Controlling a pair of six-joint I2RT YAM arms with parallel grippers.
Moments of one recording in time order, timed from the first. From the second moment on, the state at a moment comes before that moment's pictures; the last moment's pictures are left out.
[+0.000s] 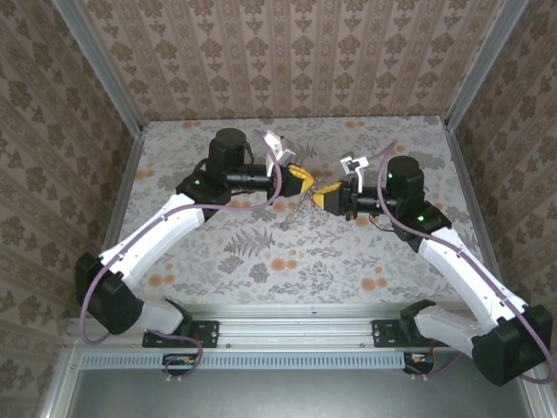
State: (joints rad) left arm -0.69 1.39 1.27 -0.14 0.86 -0.02; right arm 0.33 1.05 0.90 -0.09 -0.89 0.38
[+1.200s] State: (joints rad) left arm -0.71 1.35 1.12 0.24 0.79 -0.17; right arm 0.31 1.04 0.85 0.28 -0.82 0.65
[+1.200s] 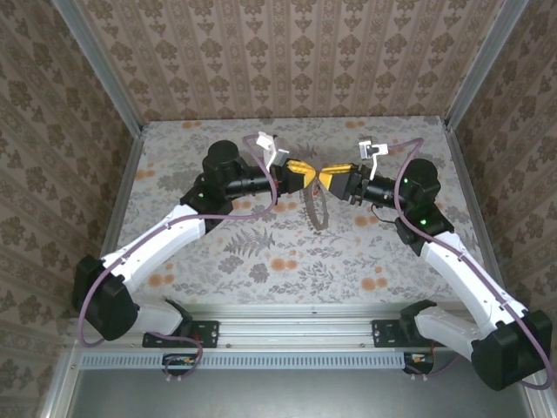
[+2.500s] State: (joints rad) left arm -0.72 1.35 1.14 0.21 0.81 -0.19; right arm 0.34 1.05 0.85 0.26 -0.85 0.60
